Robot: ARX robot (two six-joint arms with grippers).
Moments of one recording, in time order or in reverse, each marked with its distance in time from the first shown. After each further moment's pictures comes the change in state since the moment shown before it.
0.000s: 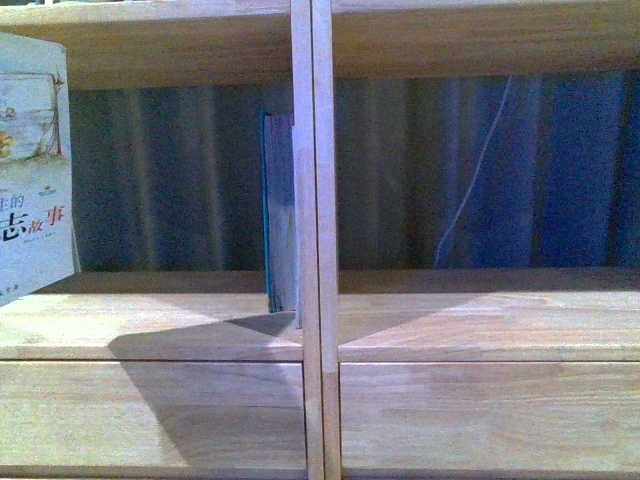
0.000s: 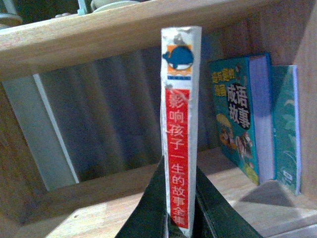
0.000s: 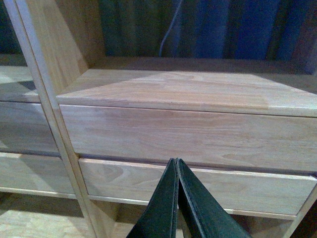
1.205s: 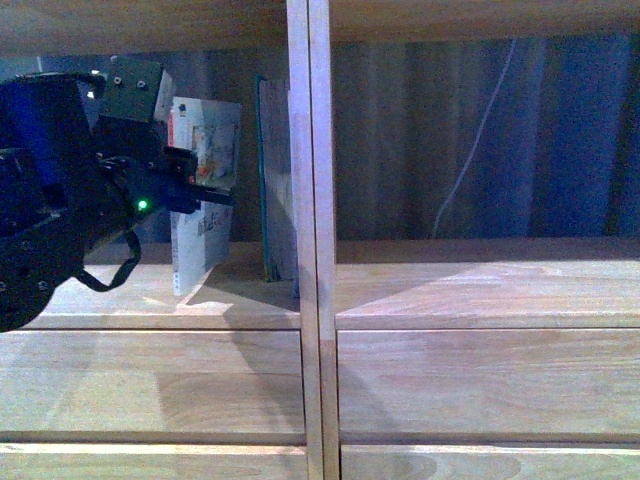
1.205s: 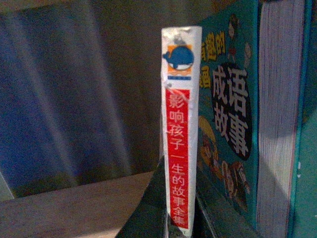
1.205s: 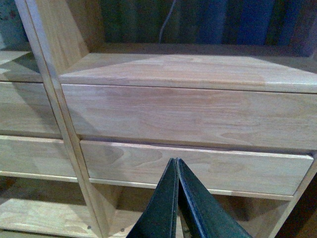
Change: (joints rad) left arm -0.351 0.678 0.657 -0.080 -0.372 0.064; right arm 0.000 -0.430 -0.087 -0.327 -0.001 -0.001
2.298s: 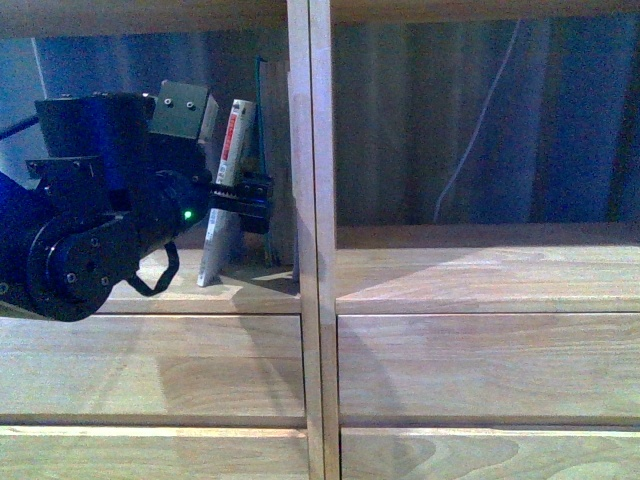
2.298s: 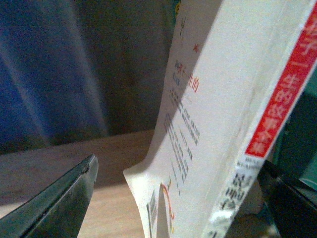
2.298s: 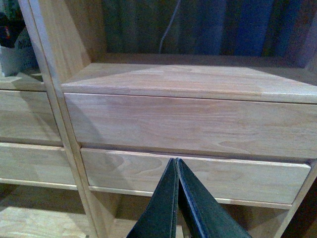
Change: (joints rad) left arm -0.040 0.029 0.016 -0.131 -0.024 -0.072; right arm 0.000 -0.003 0.000 -0.003 0.000 0.000
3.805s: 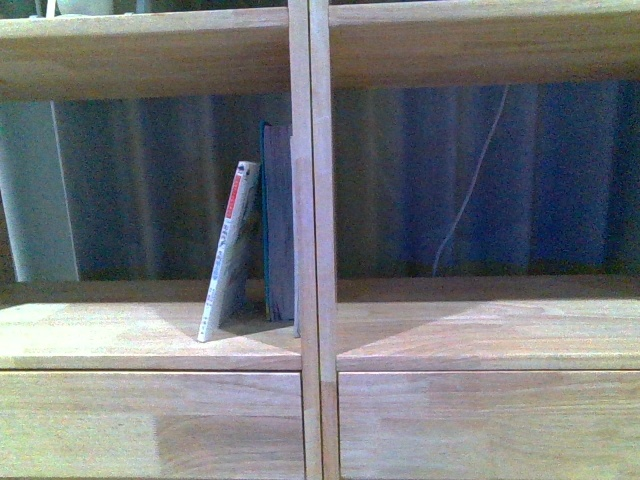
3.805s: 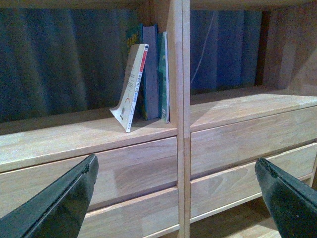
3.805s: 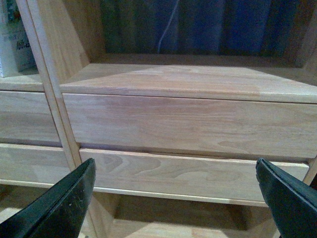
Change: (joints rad) left arm 0.424 -2.047 -1.347 -0.769 0.244 -0.167; right arm 0.000 0.000 0.000 0.000 0.000 -0.002
